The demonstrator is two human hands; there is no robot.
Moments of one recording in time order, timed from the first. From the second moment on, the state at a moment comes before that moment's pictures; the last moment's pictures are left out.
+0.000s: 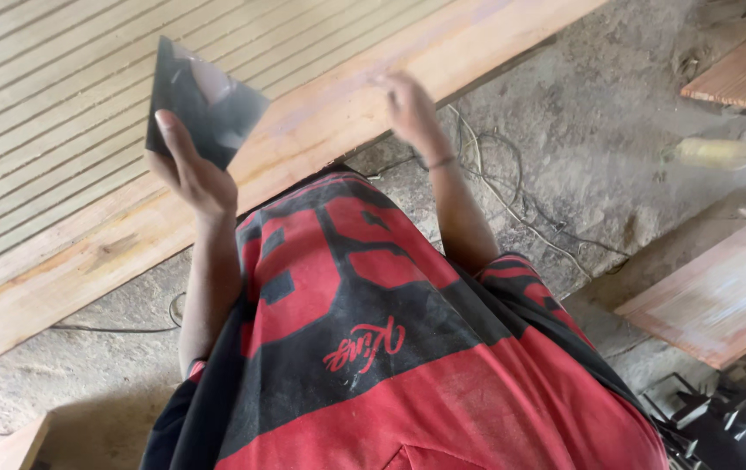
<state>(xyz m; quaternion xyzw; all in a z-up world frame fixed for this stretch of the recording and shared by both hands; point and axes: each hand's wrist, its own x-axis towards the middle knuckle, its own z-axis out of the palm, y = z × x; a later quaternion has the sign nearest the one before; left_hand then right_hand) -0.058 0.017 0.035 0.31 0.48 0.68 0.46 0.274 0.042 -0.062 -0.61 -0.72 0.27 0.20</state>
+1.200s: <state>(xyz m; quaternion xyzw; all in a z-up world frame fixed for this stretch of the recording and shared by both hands) -0.105 -0.037 -0.017 0.13 0.48 0.70 0.51 0.334 0.070 -0.205 -0.75 -0.63 0.07 0.17</state>
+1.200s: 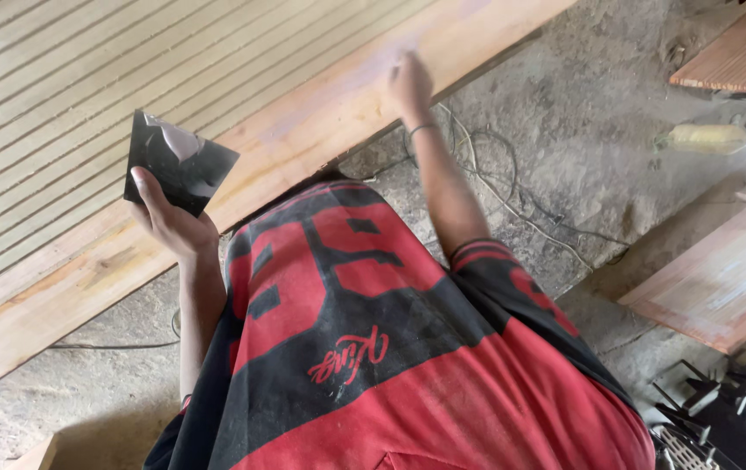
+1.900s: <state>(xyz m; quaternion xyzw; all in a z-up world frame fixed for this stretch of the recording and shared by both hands) -0.092 -0.046 -0.039 0.07 0.51 0.70 0.50 0.186 0.017 -0.195 -0.71 -0.67 0.16 0.13</state>
